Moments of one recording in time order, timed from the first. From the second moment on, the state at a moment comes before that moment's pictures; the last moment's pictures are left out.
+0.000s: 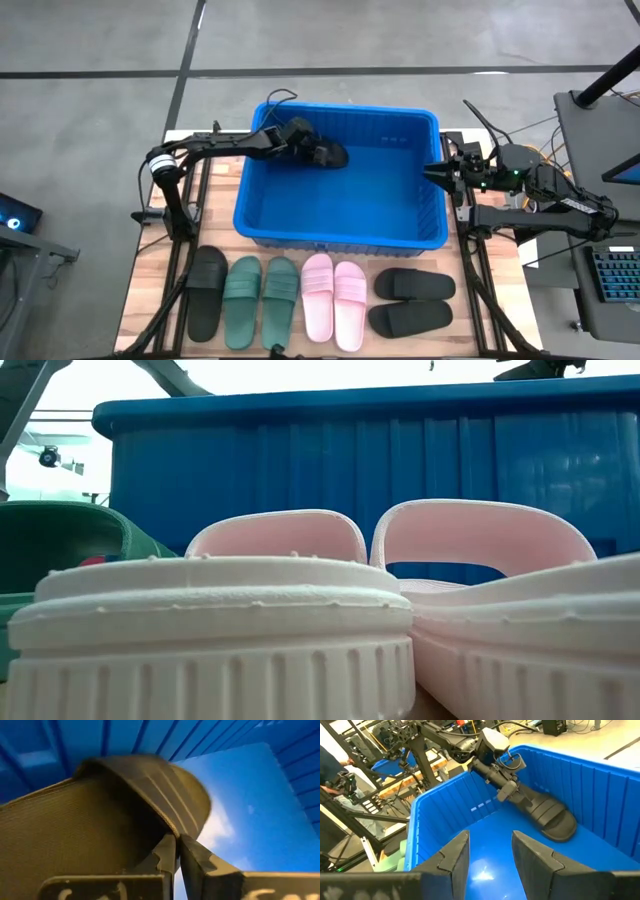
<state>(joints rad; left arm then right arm) 0.52 1.79 1.23 -0.21 -0.05 -0.64 -0.23 0.47 0.81 -0.58 0.03 0.41</state>
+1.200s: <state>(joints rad) 0.52 1.74 1.23 -0.12 0.08 -0.36 -0.23 0.47 0.81 -0.58 0.03 0.41</state>
